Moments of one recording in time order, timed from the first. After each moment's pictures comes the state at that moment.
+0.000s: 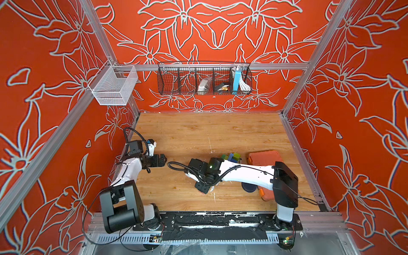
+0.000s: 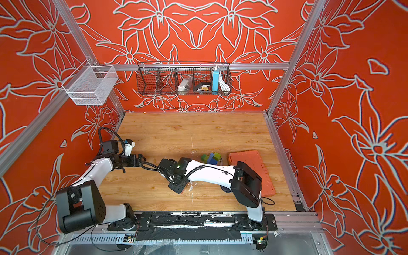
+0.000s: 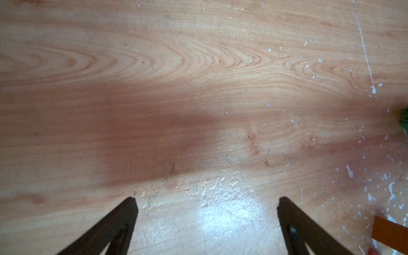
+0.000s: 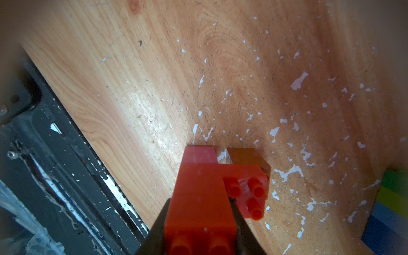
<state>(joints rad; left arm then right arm) 0.37 1.33 0.75 -0.52 0.41 0.23 1.23 1.88 1.49 -0.94 0.00 0.11</state>
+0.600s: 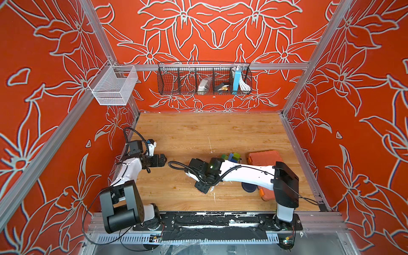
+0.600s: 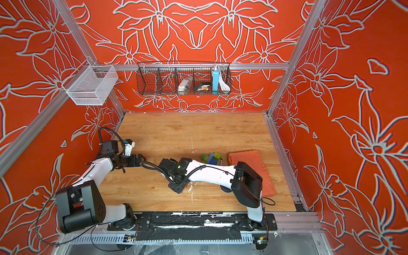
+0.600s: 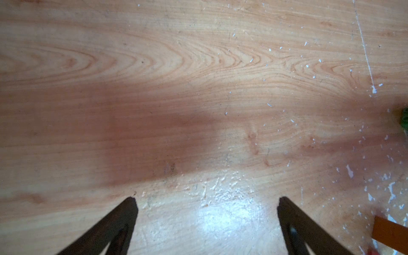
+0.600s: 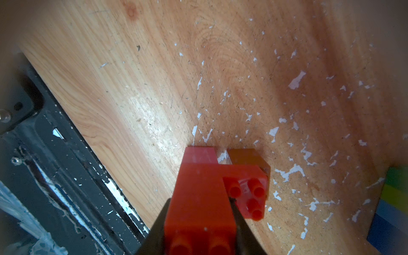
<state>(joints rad) 0.37 1.33 0.75 -0.52 0.41 0.23 1.23 1.87 1.48 -0.92 0.00 0.14</state>
